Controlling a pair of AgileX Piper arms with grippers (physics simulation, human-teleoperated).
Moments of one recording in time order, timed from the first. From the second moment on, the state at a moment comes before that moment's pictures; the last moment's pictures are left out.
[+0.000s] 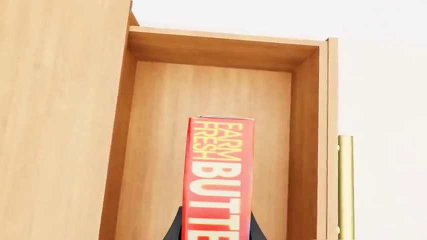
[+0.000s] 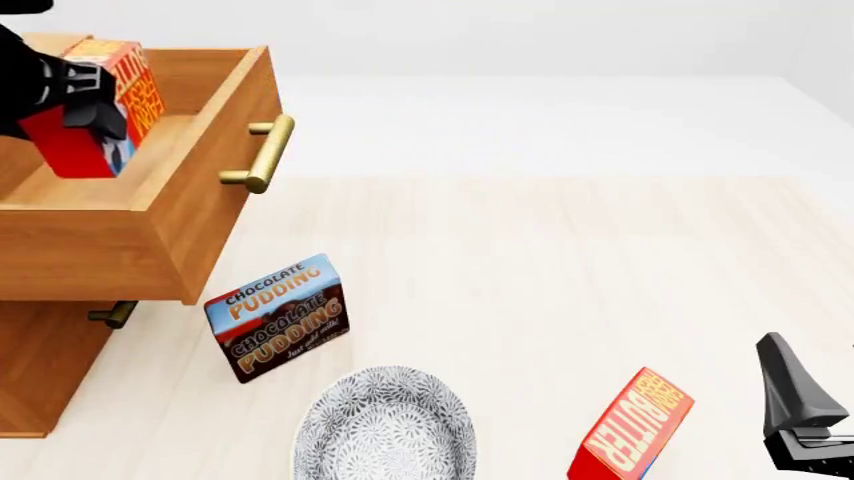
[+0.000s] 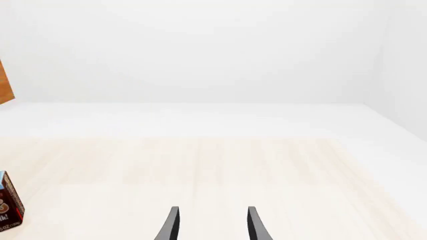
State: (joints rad) left arm 0.05 1.39 -1.53 1.14 -0.03; right arm 0.00 0.00 0.00 0.00 0.00
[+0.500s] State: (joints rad) left arm 0.06 1.41 -1.44 1.05 -0.05; right arm 0.00 0.00 0.00 0.00 0.00
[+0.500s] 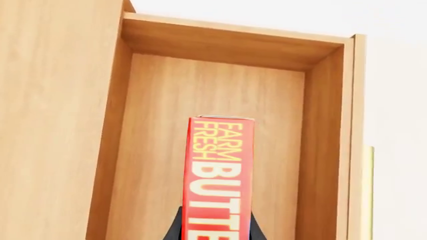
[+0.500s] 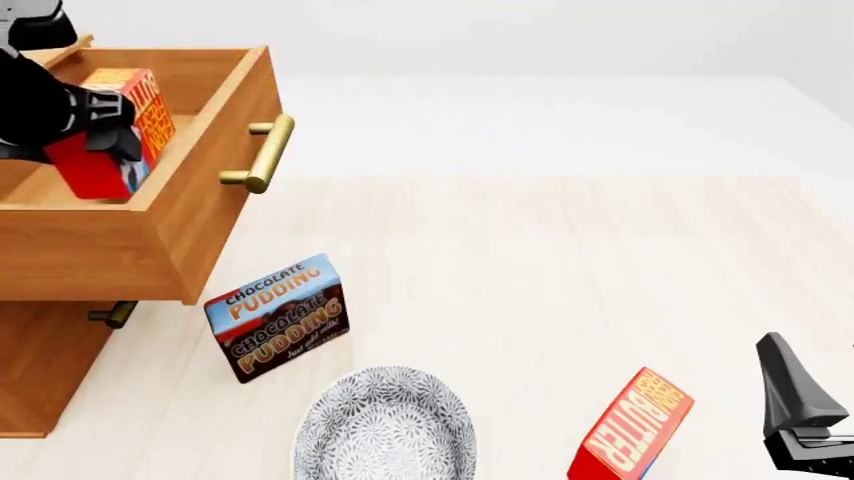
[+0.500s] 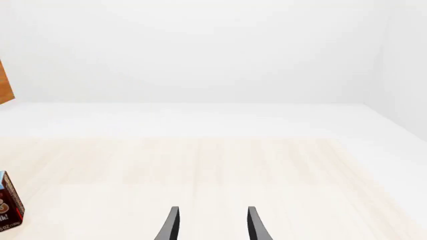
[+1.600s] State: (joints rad) left arm 0.05 1.42 -1.42 1.01 -0.05; right arm 0.00 0.00 0.00 0.00 0.00
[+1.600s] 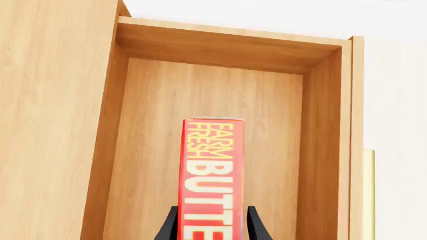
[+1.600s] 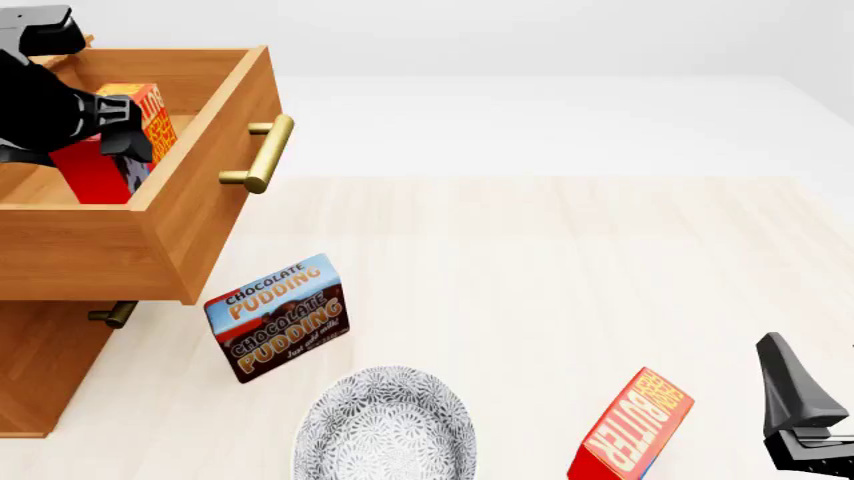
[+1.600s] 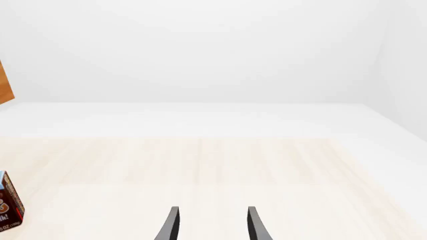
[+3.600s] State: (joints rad) left arm -0.37 1.44 -1.83 1.11 0.09; right arm 0.00 0.00 0.00 0.00 0.00
